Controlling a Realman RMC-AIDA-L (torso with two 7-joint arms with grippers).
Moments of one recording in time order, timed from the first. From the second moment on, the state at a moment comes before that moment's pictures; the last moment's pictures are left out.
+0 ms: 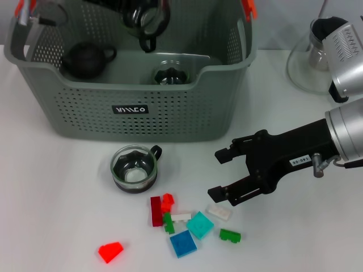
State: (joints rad) left arm -0.92 -1.99 0.86 0.92 2.46 1.16 -2.33; right arm 0.57 2.08 -1.25 -1.13 -2.02 -1.62 1.94
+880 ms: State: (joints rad) left arm -0.97 -2.05 0.94 0.80 2.64 0.97 -2.33; right arm 0.57 2.09 -1.25 -1.13 -2.02 -1.61 1.94
